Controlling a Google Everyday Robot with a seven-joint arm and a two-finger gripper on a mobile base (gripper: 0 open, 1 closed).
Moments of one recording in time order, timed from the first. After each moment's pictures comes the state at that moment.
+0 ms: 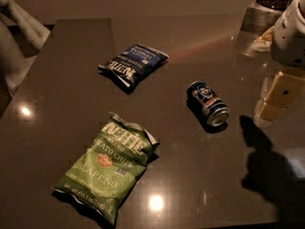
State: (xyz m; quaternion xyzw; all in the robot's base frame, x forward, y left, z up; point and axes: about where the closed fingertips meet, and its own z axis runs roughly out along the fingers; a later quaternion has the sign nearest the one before) arm 0.438 -0.217 0.976 -0.60 0.78 -0.03 0.16
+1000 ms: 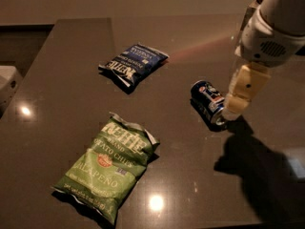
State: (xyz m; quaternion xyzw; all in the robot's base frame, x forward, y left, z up) arm 0.463 -0.188 0.956 -0.55 0.83 0.00 0.14
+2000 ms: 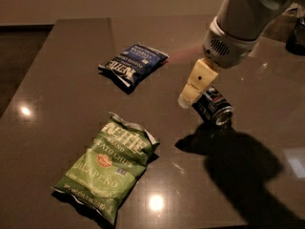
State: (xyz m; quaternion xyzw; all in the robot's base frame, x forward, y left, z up) arm 0.498 -0.139 0.930 -0.39 0.91 0.03 0.12
